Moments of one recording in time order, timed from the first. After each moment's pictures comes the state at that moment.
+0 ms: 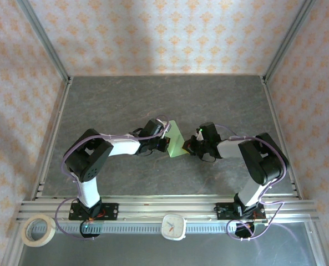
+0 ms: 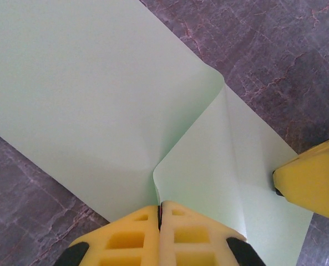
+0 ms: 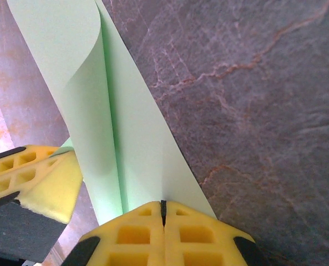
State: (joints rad) left arm -0.63 1.82 0.92 0.05 0.15 -0.33; right arm 0.42 1.68 0.62 0.17 -0.52 0.97
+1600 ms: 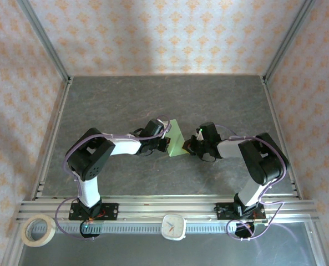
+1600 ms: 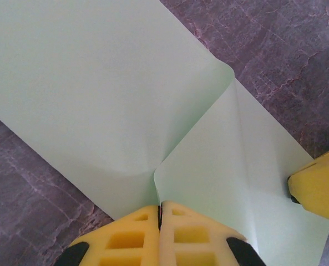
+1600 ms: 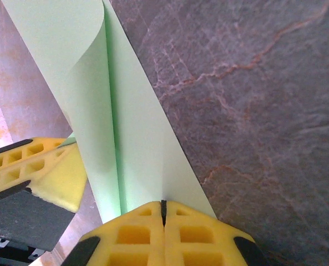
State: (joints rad) left arm -0.63 1.85 0.92 0.07 0.13 -0.32; right arm 0.42 1.68 0.63 0.17 -0.52 0.98
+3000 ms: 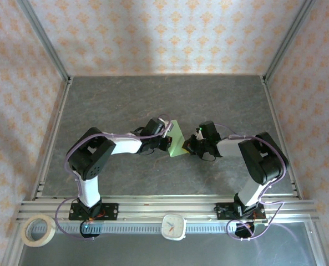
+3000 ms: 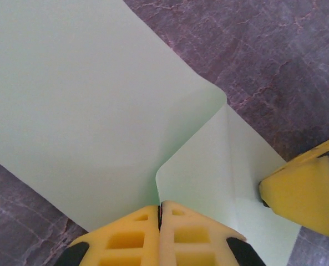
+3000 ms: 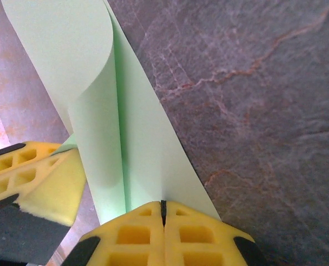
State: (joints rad) left arm -0.63 1.86 0.95 0.07 0.18 -0.32; right arm 0.42 1.69 0.65 0.13 -0.52 0.98
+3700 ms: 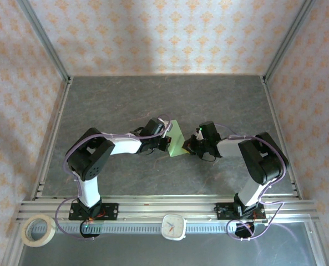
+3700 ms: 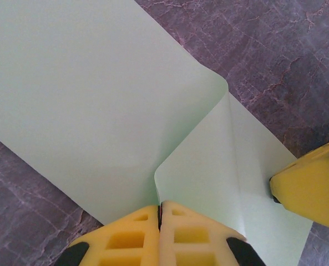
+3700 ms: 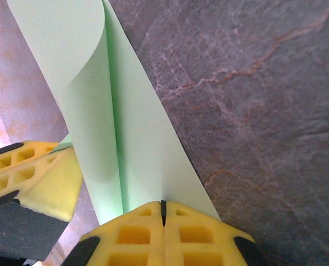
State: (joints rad) left arm -0.63 1.85 0.94 0.06 0.16 -0.31; right arm 0.42 1.69 0.64 0.14 -0.52 0.97
